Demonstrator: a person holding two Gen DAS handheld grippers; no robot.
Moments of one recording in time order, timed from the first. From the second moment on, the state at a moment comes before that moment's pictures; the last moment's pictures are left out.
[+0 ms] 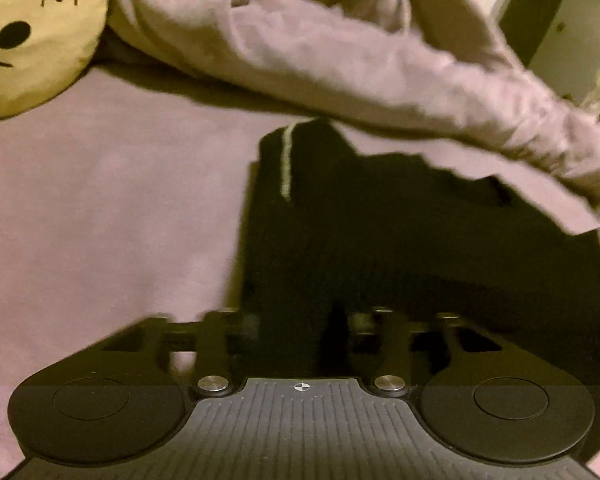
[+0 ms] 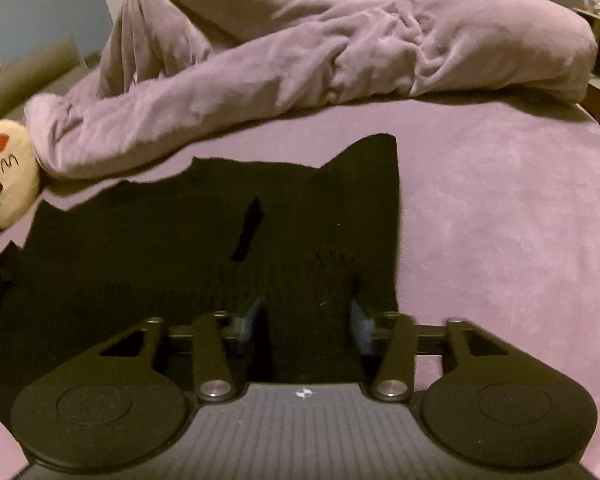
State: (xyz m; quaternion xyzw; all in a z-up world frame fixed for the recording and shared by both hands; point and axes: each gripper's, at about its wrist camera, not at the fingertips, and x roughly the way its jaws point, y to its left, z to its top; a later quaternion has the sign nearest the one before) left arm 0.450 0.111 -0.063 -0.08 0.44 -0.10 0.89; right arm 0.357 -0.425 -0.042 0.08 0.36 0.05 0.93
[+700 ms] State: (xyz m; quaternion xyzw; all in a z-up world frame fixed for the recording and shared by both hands) left arm 0.468 0.110 0.003 -0.13 0.41 -0.04 0.90; right arm 0.354 -0.426 0.015 0.16 0.34 0.07 0.92
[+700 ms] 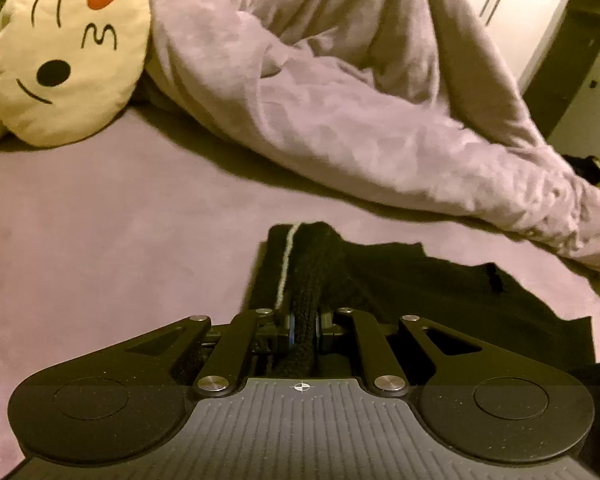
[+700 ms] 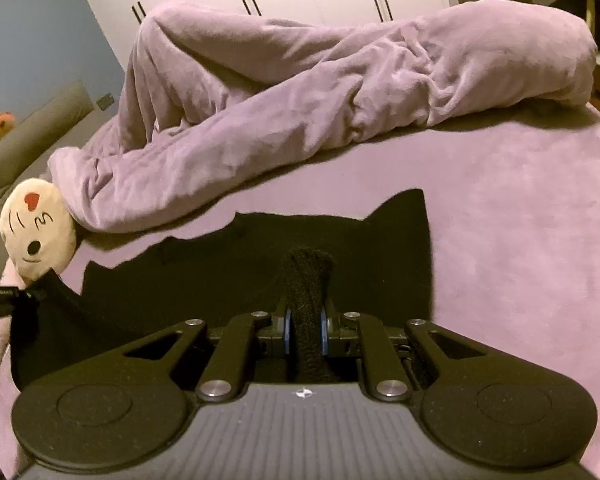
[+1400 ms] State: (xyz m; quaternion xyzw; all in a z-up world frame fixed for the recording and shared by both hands) left arm 0.505 0.121 0.011 -0.15 0.42 -0.02 0.90; right arm 0.381 -0.424 0.022 0.17 0.33 0.05 0.93
